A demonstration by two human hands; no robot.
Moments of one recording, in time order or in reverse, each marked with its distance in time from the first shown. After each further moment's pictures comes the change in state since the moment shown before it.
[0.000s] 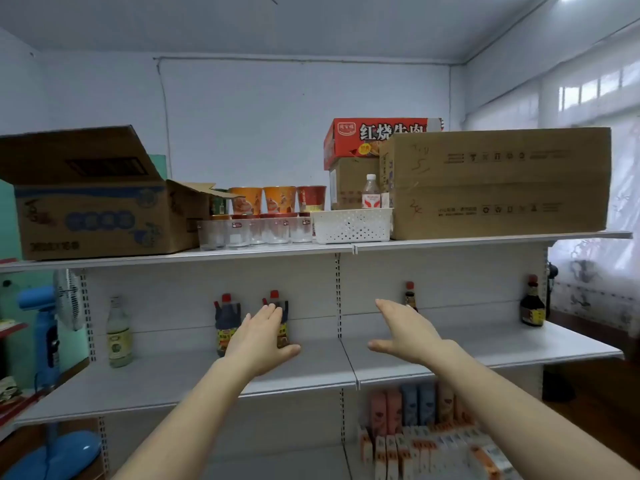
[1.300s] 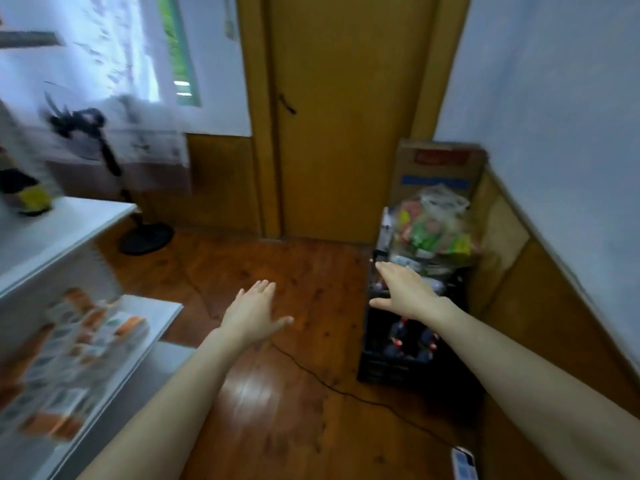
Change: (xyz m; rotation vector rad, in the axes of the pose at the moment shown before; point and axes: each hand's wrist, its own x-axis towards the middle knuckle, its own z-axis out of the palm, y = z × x) left_hand 0.012 0.740 0.315 -0.233 -0.586 1.113; right_hand -0.506 0.535 -0.021 -0.165 -0.265 1.291
